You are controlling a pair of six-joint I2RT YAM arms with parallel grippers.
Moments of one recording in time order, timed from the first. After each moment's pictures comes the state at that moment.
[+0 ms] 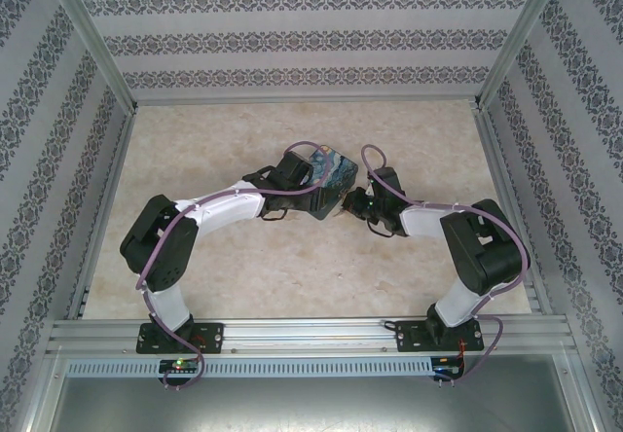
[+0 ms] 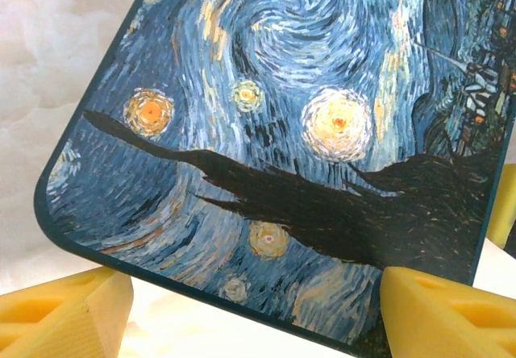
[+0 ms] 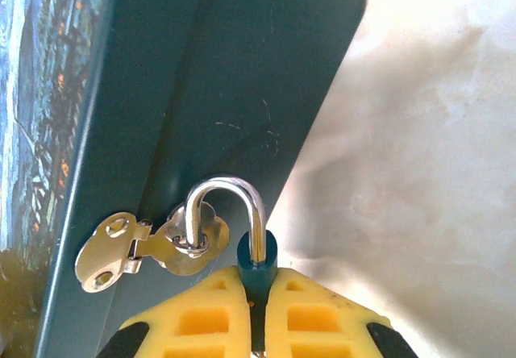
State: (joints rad) left arm -0.66 1.79 1.20 -0.36 -0.06 -0.47; right arm 0.38 1.66 0.69 0.19 -0.29 0.86
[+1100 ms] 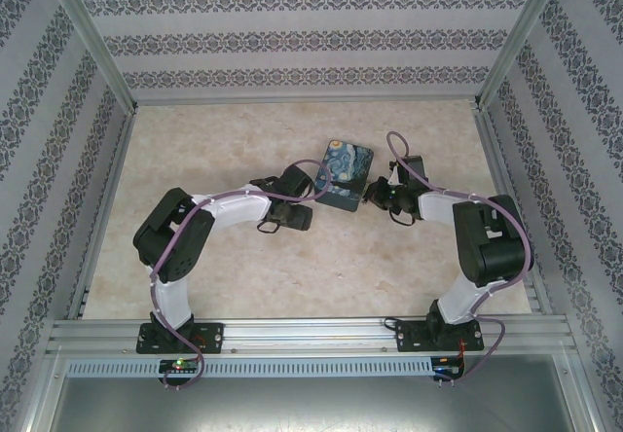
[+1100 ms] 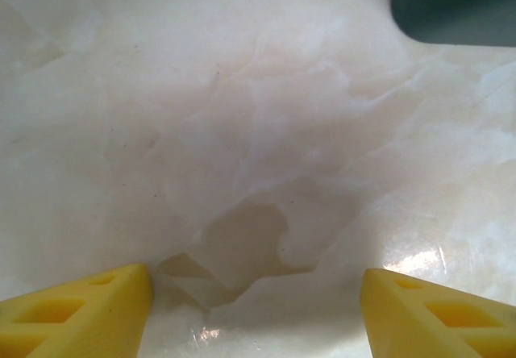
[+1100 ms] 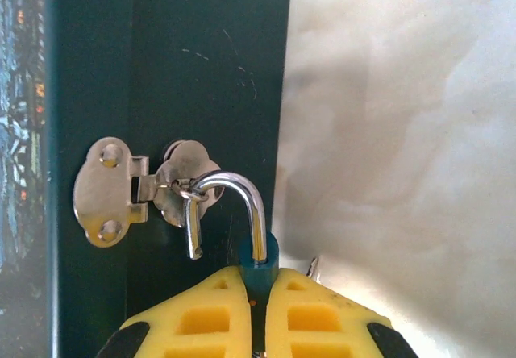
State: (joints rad) left arm -0.65 1.87 1.16 -0.49 -0.07 -0.43; right arm 0.17 1.68 0.76 0.05 -0.41 0.71
